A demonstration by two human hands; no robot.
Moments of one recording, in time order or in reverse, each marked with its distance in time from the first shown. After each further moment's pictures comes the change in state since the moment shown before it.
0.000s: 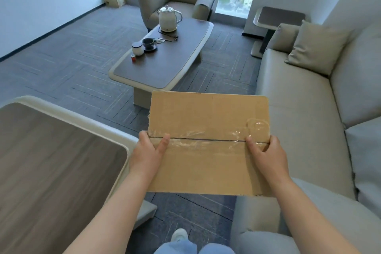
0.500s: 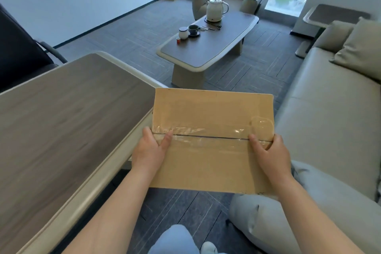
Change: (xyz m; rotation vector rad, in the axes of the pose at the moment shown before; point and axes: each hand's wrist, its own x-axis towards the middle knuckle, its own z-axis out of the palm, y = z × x) left_hand -0.232 -0.043 -0.009 0.049 0.178 -0.198; right_hand -0.134 0.076 -0.059 -0.007 -0.215 -0.139
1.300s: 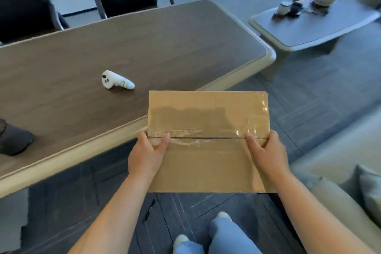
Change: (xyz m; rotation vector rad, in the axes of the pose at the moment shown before) left_hand -0.244 -0.279 -0.116 -0.080 0.248 -0.484; right_hand -0.274 -0.013 0.137 -0.197 -0.446 -0.201
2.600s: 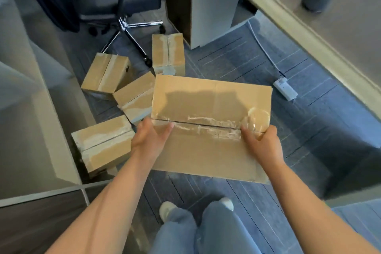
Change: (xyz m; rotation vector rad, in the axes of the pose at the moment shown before) left_hand -0.385 -0.271 0.056 -0.338 0.572 -1.234; right_hand -0.234 0.053 0.214 -0.635 -1.014 -0.761
